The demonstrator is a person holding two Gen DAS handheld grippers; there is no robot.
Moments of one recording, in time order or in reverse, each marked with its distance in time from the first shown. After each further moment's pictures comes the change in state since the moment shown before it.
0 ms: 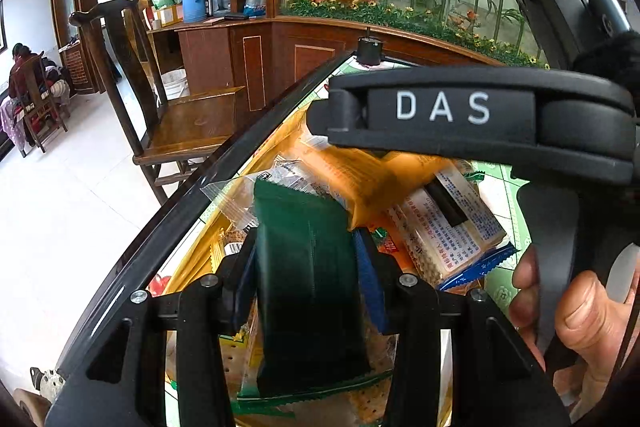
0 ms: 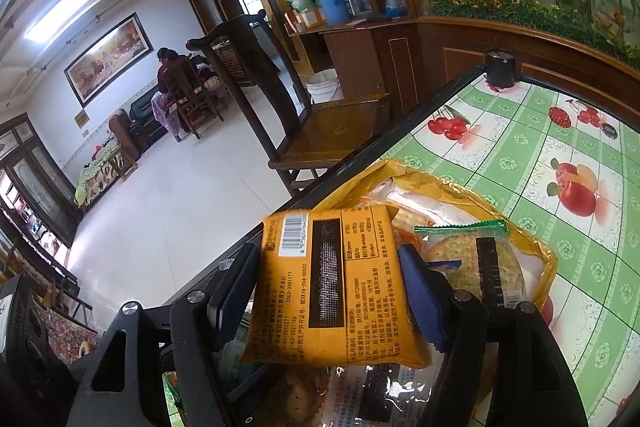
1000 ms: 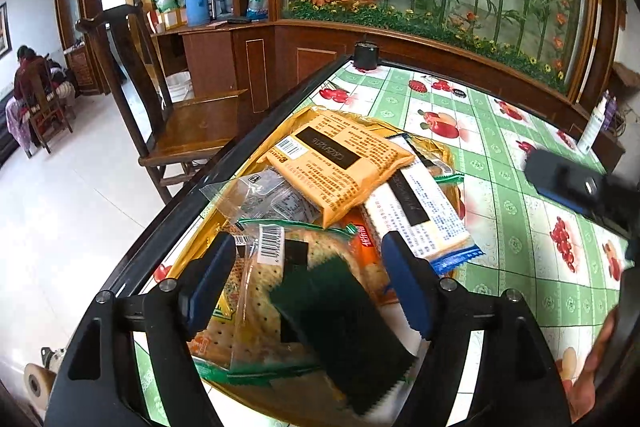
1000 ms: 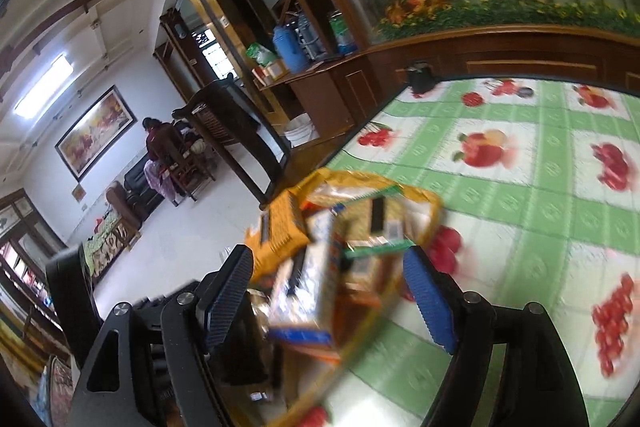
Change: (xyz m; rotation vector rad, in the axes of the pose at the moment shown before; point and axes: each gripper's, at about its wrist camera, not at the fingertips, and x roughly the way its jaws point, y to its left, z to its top) left arm -0.016 -0.015 0.003 0.010 -0.005 0.027; right arm -0.118 -0.063 -0.062 0.211 -0.171 -0.012
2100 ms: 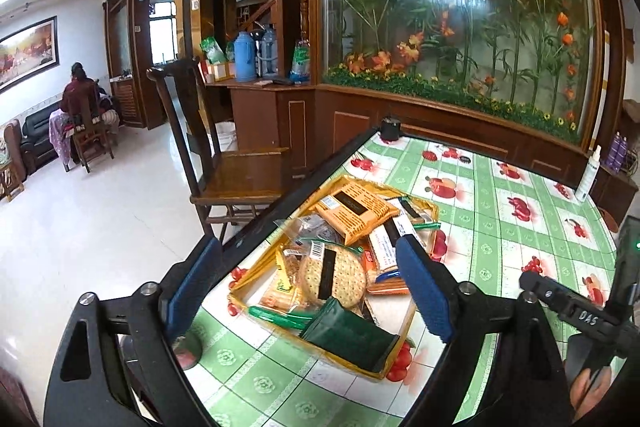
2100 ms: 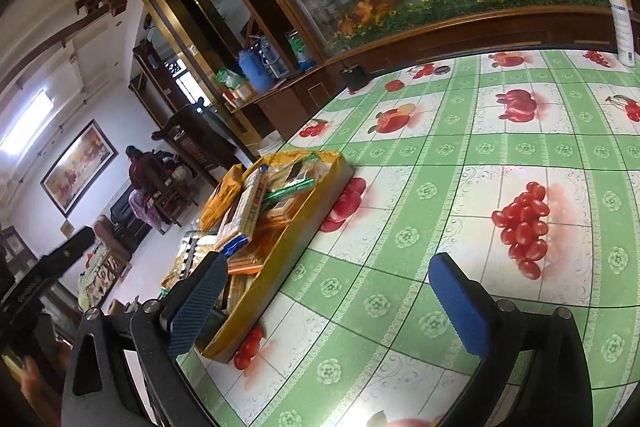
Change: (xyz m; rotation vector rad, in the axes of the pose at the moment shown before) left arm -0.127 0.004 -0.015 -0.080 -0.235 0.131; right arm -0.080 -0.064 -0.068 0.098 -0.065 -0.061
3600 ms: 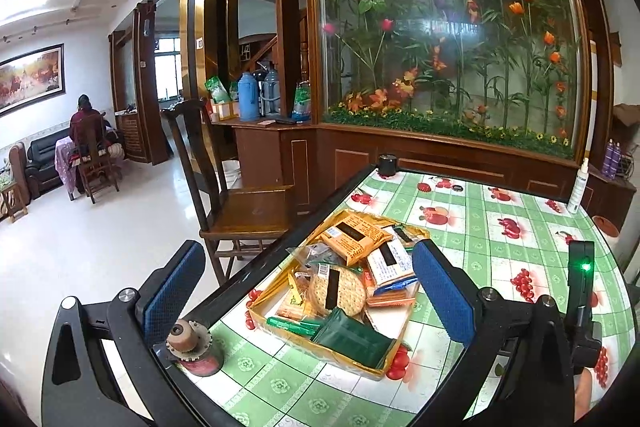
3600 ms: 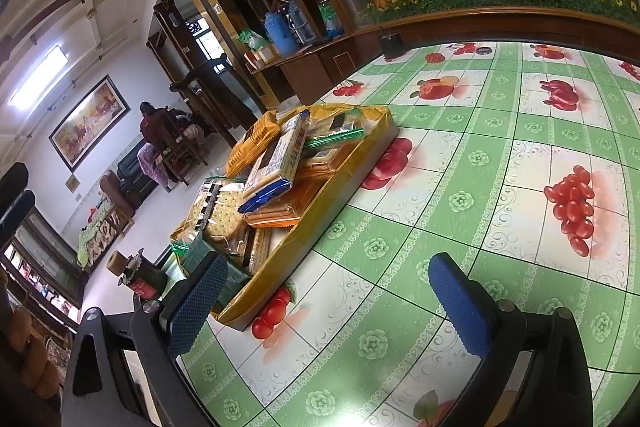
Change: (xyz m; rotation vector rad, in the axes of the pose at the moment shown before) left arm -0.053 0.003 -0.004 0.023 -0.141 0.002; right arm 0.021 0.038 -0.025 -0.104 0.103 0.032
